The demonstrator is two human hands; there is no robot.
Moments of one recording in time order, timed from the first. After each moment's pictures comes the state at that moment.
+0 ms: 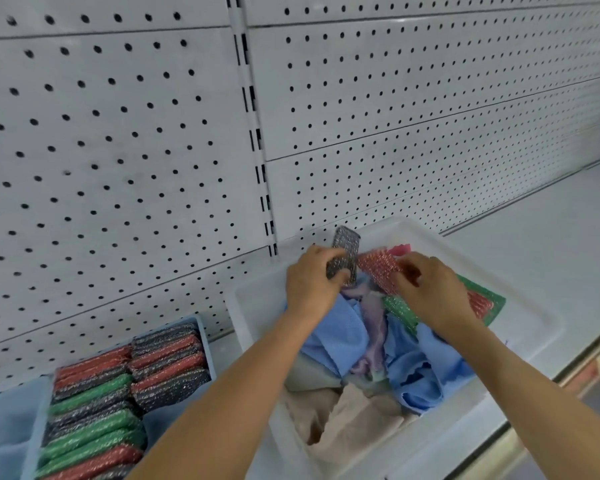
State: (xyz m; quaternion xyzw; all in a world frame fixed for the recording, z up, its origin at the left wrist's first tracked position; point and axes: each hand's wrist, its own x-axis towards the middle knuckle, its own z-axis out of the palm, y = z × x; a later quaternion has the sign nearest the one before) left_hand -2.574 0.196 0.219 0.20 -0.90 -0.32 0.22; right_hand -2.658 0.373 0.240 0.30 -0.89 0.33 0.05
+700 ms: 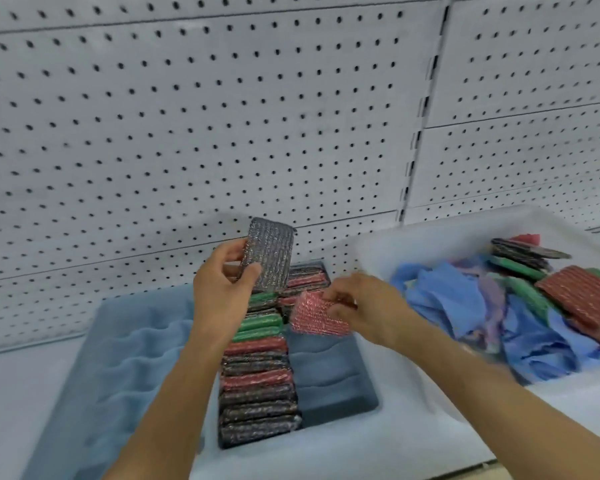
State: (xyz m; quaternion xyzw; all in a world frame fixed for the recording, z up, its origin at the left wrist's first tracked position) left_hand -2.258 0.112 0.261 0.43 -0.71 -0.38 0.42; right_hand -2.441 0.239 0.240 0.61 -0.74 0.25 -0.12
